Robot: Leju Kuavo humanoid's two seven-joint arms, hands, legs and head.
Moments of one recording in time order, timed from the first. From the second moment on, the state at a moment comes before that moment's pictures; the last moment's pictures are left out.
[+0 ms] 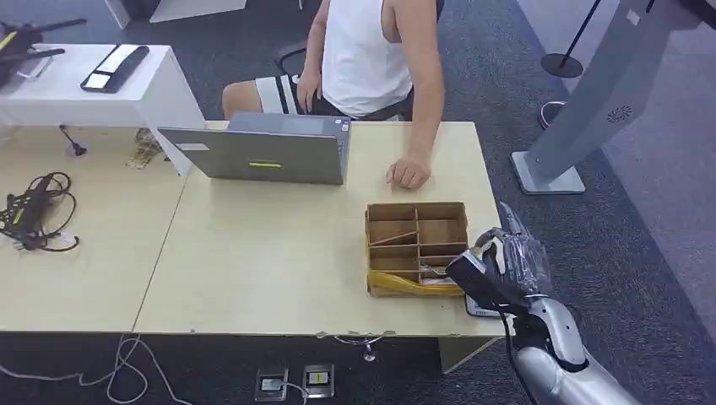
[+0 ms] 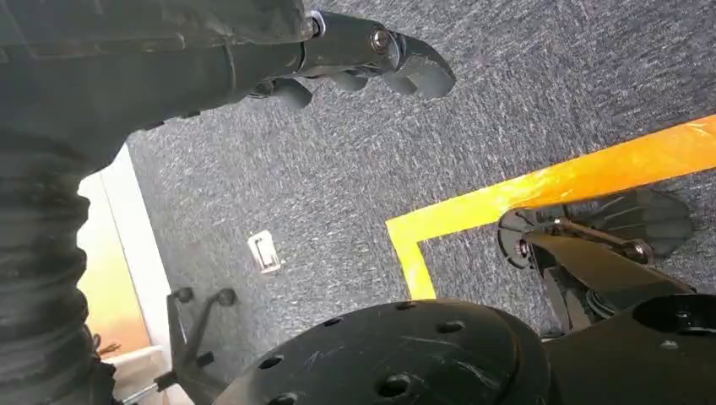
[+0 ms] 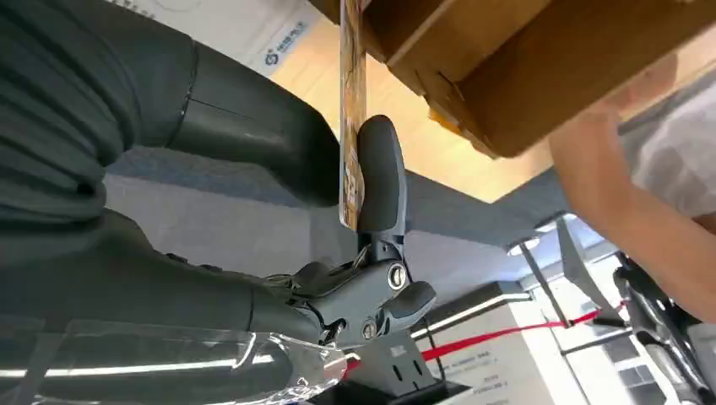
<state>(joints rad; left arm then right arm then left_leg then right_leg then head) -0.13 0.07 -1.23 -0.20 0.99 0.13 0.09 -0.36 -0.54 0.78 -1.39 0.55 -0.46 0.24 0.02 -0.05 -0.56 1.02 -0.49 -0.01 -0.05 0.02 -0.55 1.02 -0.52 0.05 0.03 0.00</state>
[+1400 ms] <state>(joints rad) -0.13 0.07 -1.23 -0.20 1.00 0.13 0.08 -0.31 -0.51 0.58 -1.37 0.56 -0.50 0.19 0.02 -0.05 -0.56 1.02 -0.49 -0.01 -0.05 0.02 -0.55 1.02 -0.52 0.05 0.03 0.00</state>
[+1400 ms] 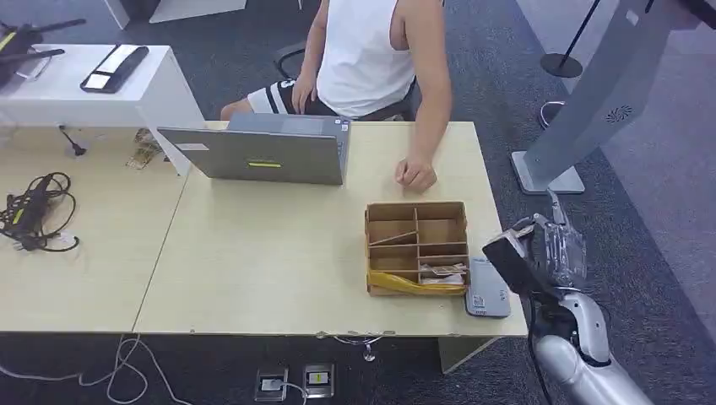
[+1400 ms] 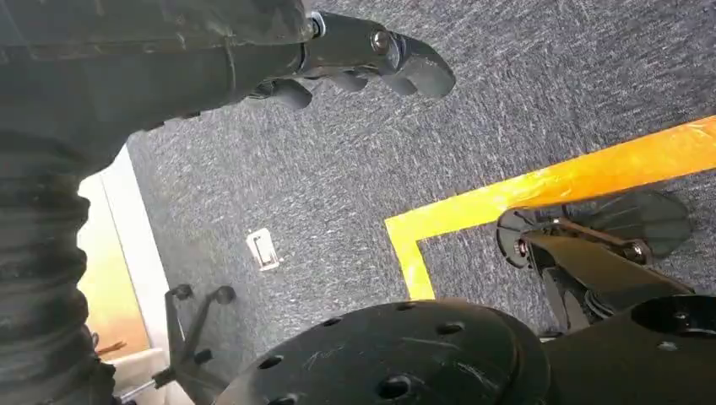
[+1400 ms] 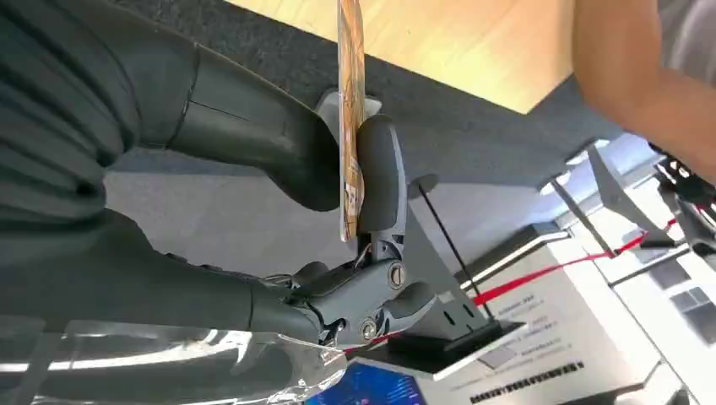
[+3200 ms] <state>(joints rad) -0.13 0.07 -1.24 -0.20 0.97 0.13 0.09 -0.18 -0.47 0.58 -1.25 0.56 -0.54 0.21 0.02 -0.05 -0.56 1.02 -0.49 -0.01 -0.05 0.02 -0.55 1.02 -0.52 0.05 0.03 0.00</state>
